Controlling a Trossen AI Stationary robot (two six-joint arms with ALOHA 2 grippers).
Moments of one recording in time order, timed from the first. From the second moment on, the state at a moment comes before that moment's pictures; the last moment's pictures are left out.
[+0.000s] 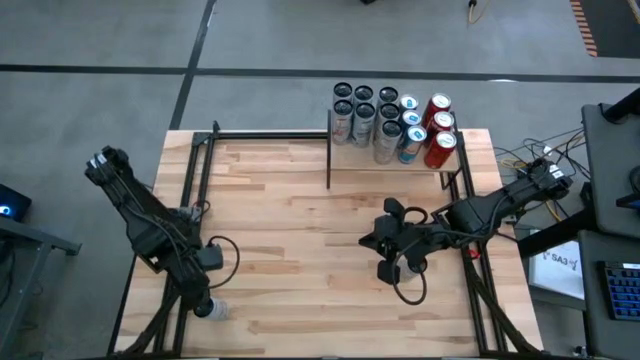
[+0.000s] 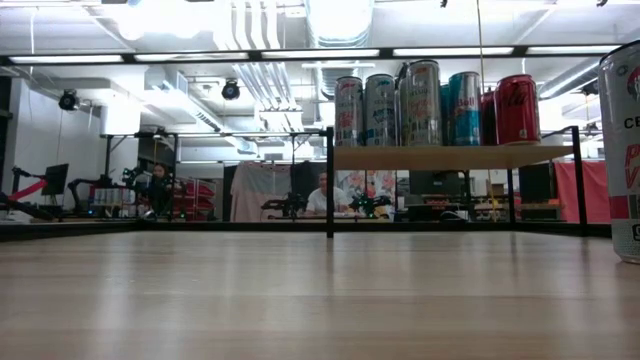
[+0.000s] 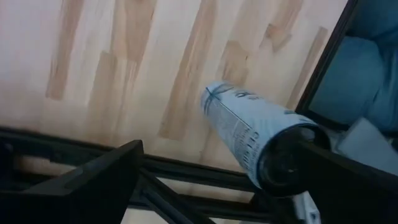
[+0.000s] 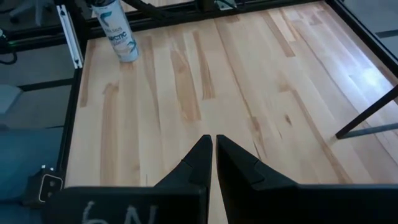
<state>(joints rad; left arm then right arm) -0.84 1.16 1.09 -1.22 0.09 -1.21 0.44 1.38 1.35 -0.67 0.39 0.45</state>
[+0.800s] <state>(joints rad) -1.05 1.60 1.47 -1.44 -0.05 -1.26 0.45 1.42 1.41 -0.65 0.42 0.40</state>
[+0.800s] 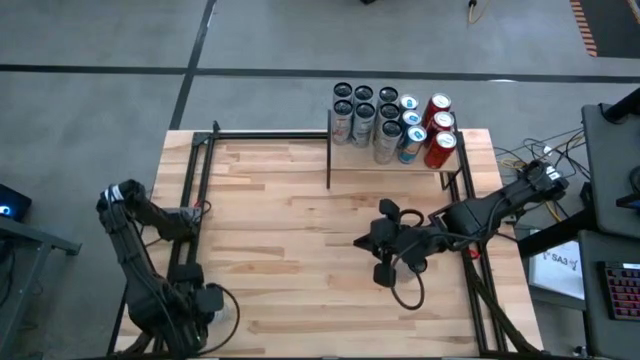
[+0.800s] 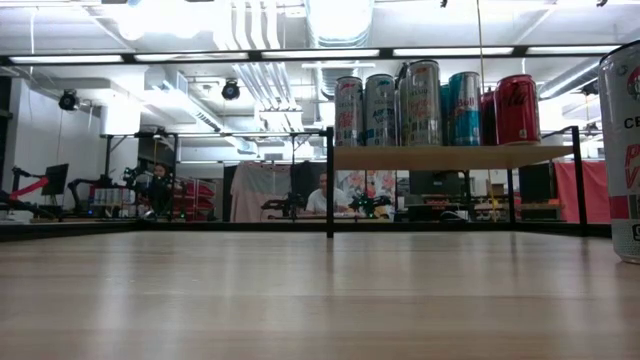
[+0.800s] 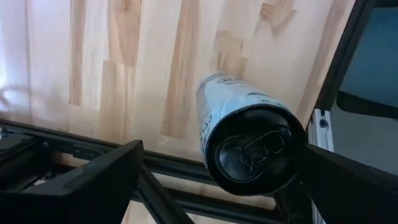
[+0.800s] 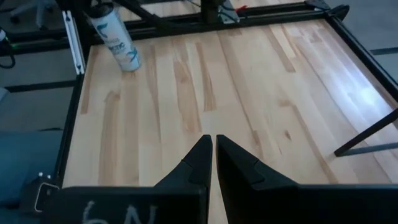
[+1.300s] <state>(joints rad) -1.05 1.61 1.52 -1.56 -0.09 -1.27 0.49 1.45 1.41 -0.65 0.42 0.46</state>
